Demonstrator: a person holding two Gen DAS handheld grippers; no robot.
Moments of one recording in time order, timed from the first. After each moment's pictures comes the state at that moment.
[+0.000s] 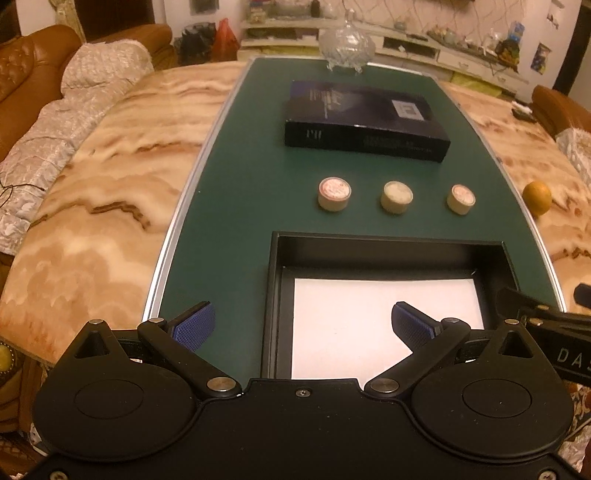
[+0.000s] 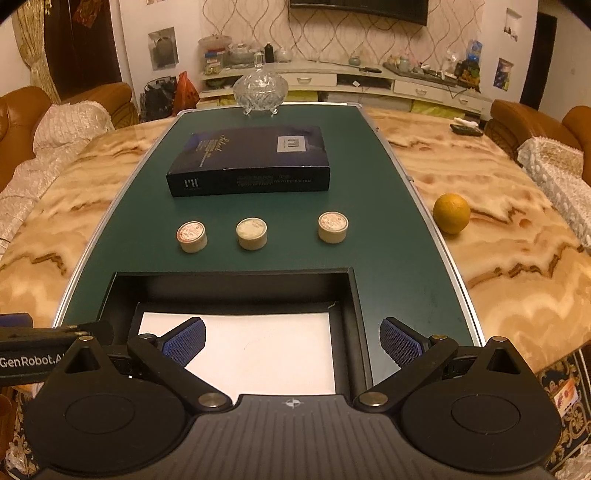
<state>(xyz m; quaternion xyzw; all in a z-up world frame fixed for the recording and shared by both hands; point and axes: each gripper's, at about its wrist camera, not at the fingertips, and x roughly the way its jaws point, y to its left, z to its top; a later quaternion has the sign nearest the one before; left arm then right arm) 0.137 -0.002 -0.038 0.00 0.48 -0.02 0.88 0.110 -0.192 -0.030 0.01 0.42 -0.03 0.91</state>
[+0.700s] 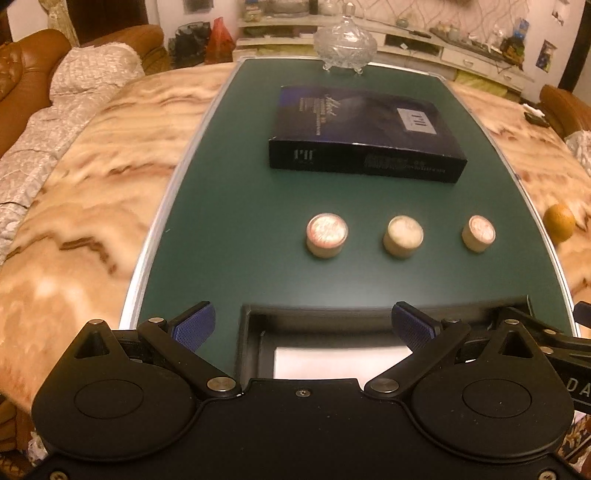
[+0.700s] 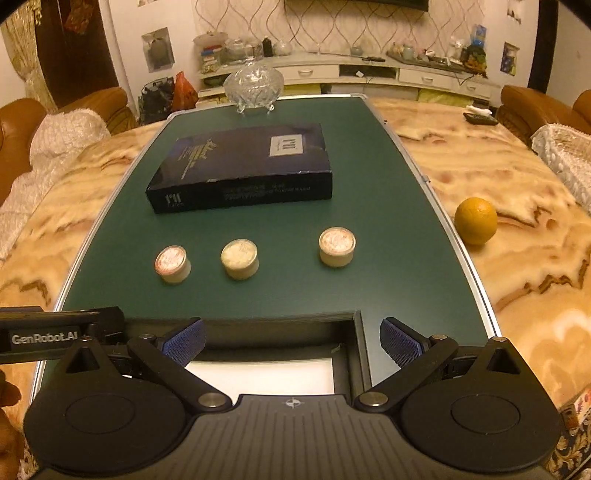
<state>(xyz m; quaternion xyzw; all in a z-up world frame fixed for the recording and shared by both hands) 0.219 -0.026 -0.062 -0.01 0.48 -0.02 0.88 0.181 -0.218 -0.053 0.05 0.43 -0.02 0.90</state>
